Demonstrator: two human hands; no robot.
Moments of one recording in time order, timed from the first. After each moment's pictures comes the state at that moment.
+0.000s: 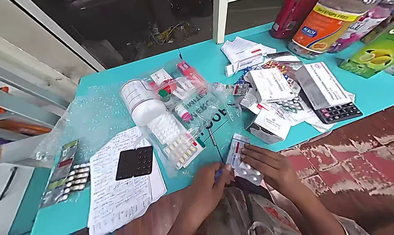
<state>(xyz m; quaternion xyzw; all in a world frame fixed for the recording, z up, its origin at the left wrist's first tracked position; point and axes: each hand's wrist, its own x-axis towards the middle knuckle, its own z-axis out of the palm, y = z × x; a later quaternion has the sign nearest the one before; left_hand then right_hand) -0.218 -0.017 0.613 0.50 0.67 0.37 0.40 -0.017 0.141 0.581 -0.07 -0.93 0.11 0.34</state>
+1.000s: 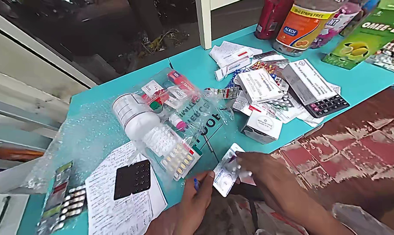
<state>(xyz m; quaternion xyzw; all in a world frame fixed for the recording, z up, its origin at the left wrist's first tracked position) -0.225 -0.033 0.603 0.31 0.54 0.61 0.49 -0.032 0.102 0.628 -0.18 -0.92 0.19 0.31</state>
